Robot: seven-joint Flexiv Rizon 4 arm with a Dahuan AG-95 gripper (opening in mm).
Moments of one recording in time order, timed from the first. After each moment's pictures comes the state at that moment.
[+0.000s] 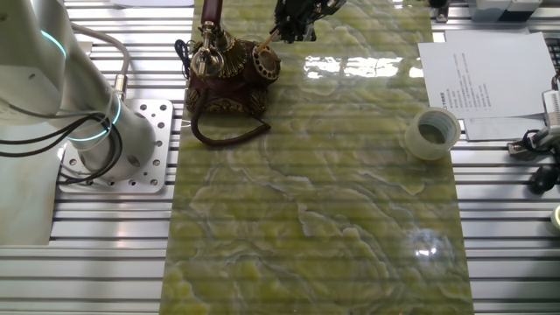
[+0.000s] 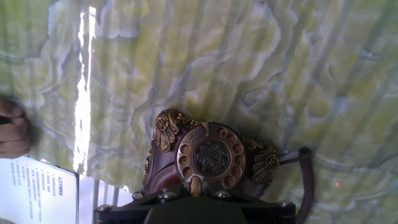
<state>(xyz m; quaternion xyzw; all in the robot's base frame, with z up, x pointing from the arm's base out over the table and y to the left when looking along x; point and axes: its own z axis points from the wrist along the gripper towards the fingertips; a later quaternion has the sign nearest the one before) 0.354 0.169 0.163 0.14 -0.96 -0.09 0.24</state>
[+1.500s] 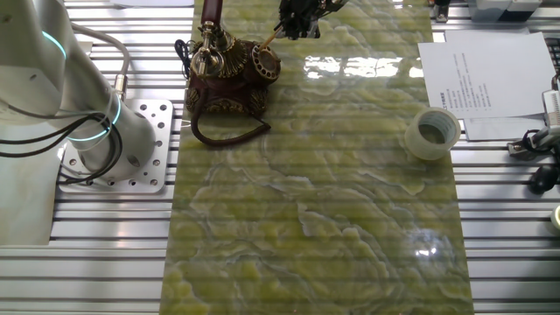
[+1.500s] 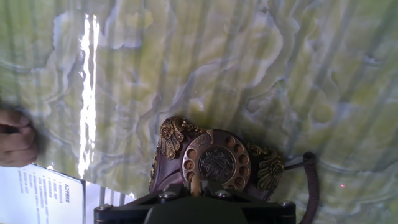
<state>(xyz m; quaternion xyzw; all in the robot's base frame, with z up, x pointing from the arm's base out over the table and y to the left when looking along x) 0.362 0.176 0.164 0.13 -0.96 -0.09 0.24</state>
